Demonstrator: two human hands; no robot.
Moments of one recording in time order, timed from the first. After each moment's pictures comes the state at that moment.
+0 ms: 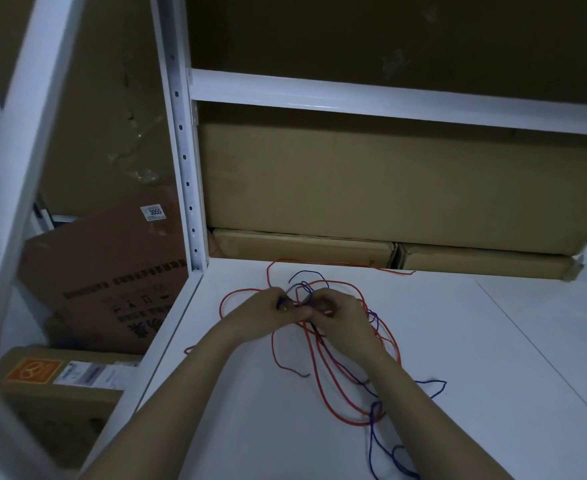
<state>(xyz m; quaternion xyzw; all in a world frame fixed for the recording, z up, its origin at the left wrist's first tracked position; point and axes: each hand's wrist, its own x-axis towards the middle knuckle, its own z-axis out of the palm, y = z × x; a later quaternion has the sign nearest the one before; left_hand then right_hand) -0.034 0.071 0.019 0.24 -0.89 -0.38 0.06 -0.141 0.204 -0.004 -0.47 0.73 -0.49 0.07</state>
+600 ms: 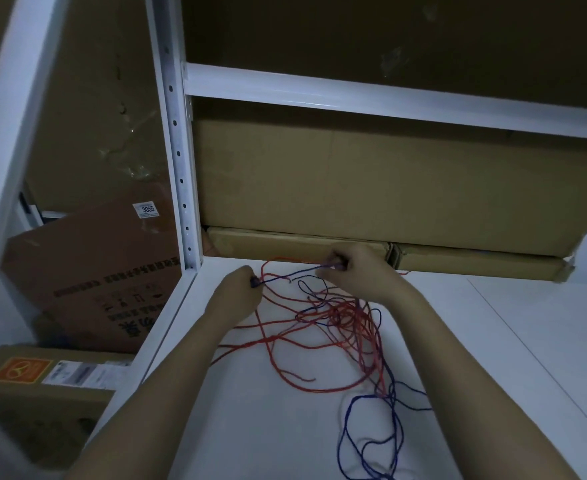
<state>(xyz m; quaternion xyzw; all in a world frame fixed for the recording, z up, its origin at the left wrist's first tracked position) -0.044 0.037 0.016 0.35 -0.87 -0.30 0.18 -0.178 0.207 0.084 -0.51 0.80 -0.32 0.06</state>
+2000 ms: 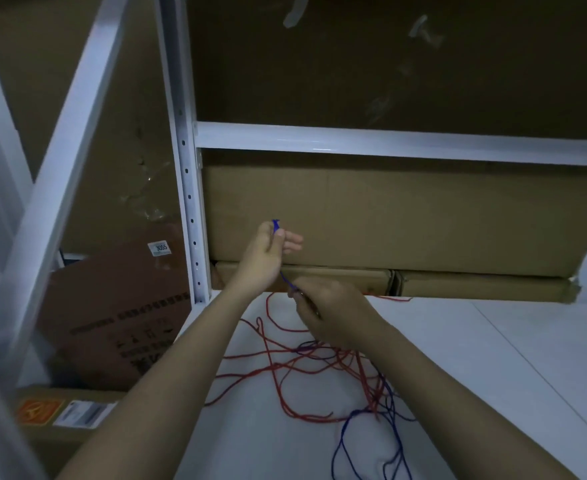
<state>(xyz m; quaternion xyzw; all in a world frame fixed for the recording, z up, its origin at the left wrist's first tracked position) -0.058 0.071 0.124 0.11 -0.76 -0.51 0.39 -0.116 0.214 0.098 -0.66 0.67 -0.27 -0.20</state>
